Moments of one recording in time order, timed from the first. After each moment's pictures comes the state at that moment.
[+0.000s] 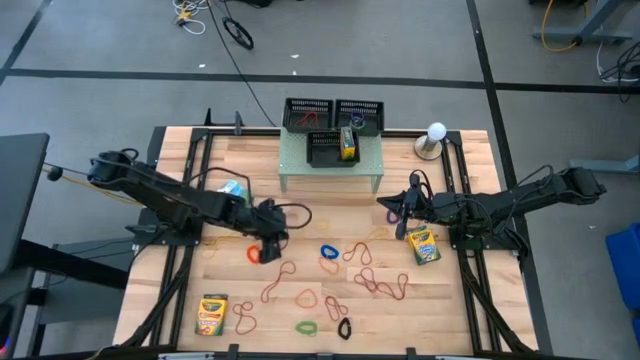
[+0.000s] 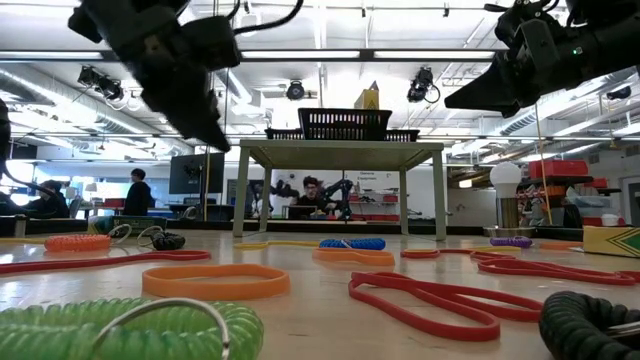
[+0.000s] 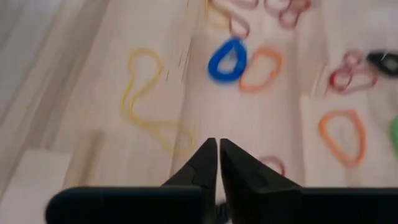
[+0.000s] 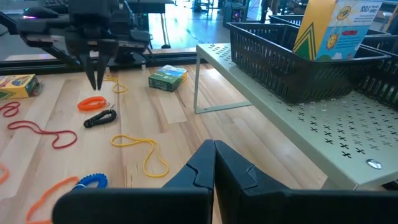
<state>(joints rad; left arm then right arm) -0.22 1.32 0.70 -0.20 -0.17 -0.32 0.16 0.83 0.30 0.28 0.47 0.06</state>
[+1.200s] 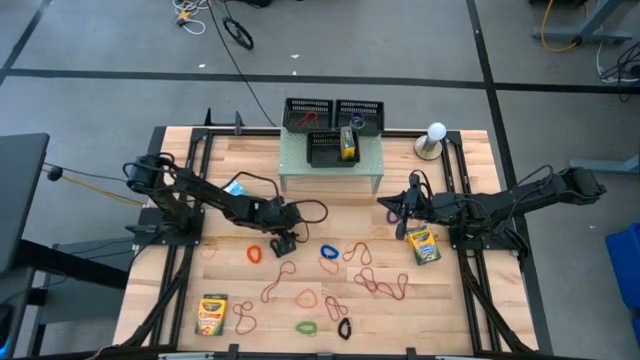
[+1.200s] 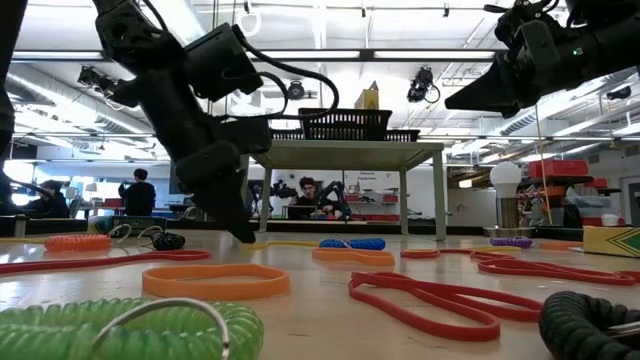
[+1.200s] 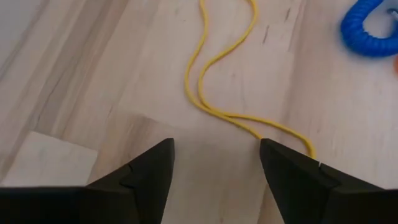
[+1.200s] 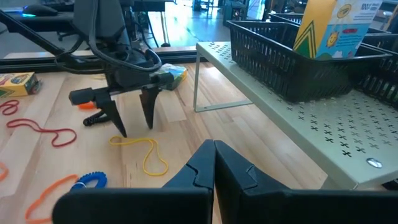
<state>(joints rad) -0.09 1.67 0.70 0.01 -0.23 -0.31 0.16 0.83 0.30 0.27 0.47 0.06</state>
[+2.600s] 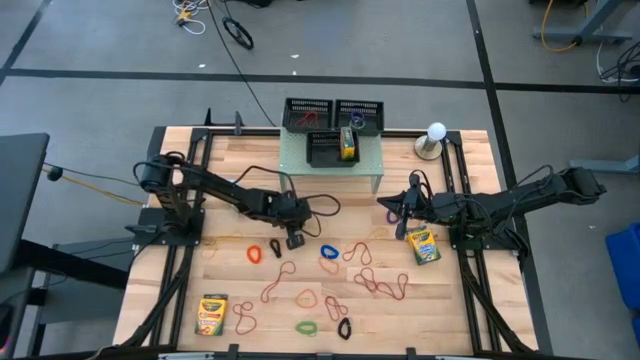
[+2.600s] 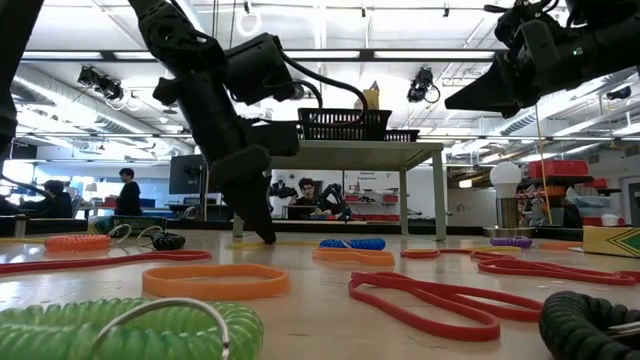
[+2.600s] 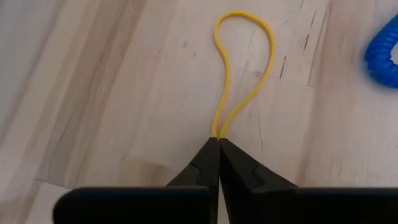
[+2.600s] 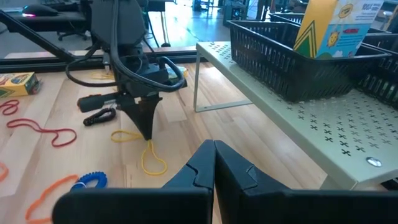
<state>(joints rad) -0.03 1.77 0.87 -0.15 -0.18 -0.23 0.16 0.83 0.30 0.27 0.47 0.06</state>
